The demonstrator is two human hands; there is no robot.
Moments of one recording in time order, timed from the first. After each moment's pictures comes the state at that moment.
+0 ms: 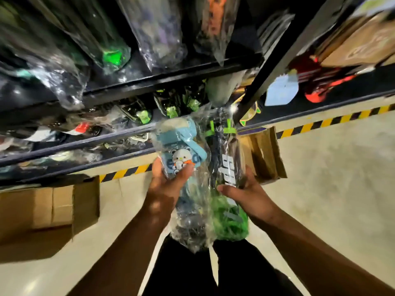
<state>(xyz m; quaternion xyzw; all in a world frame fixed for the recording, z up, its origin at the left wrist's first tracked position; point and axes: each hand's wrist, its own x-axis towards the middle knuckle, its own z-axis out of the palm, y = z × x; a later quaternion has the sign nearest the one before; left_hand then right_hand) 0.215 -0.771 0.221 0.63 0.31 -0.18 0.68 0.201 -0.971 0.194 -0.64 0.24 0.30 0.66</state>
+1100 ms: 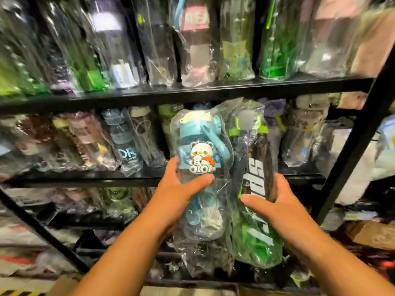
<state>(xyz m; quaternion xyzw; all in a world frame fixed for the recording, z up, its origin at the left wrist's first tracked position) 0.206 -0.626 0.645 0.71 0.09 0.09 0.69 0.238 -0.854 0.617 -0.70 -0.11 0.09 0.70</state>
